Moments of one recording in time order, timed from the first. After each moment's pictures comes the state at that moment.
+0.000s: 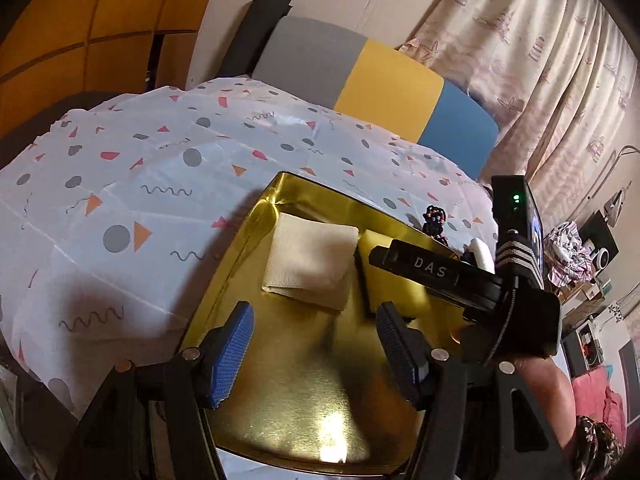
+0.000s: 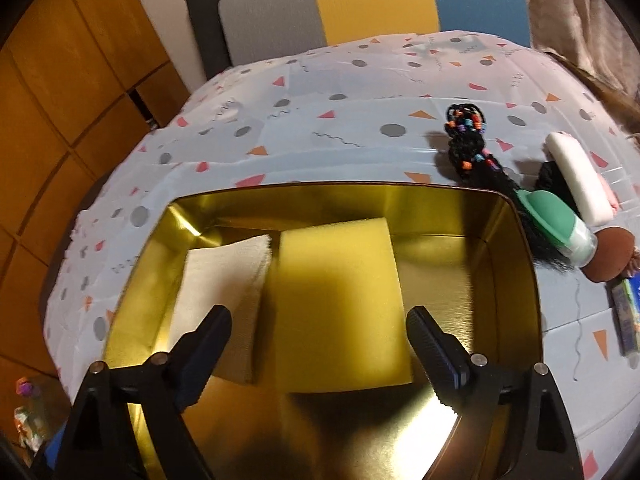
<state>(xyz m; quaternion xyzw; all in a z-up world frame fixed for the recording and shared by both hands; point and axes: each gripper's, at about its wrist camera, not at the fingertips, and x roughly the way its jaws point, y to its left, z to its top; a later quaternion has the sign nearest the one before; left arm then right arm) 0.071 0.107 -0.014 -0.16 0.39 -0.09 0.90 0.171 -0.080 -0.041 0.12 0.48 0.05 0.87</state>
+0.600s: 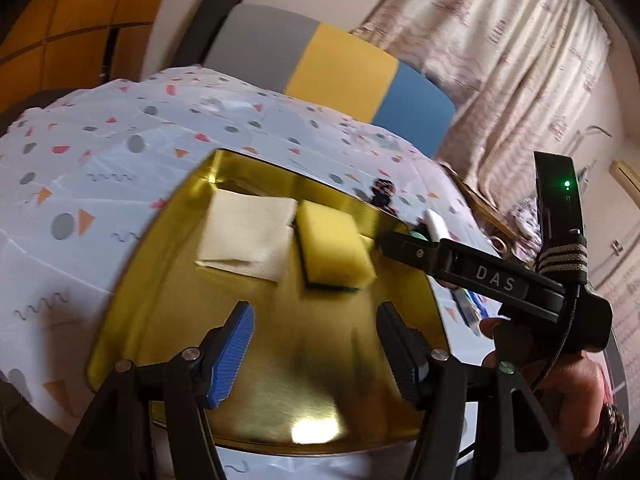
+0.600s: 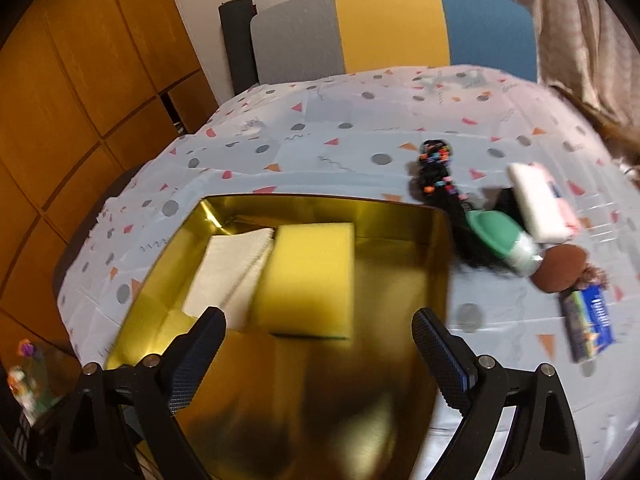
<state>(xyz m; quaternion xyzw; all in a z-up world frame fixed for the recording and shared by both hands) 0.057 0.070 -0.018 -0.16 0.40 -0.18 0.89 0.111 -0.117 0.001 0.08 0.44 0.08 0.89</state>
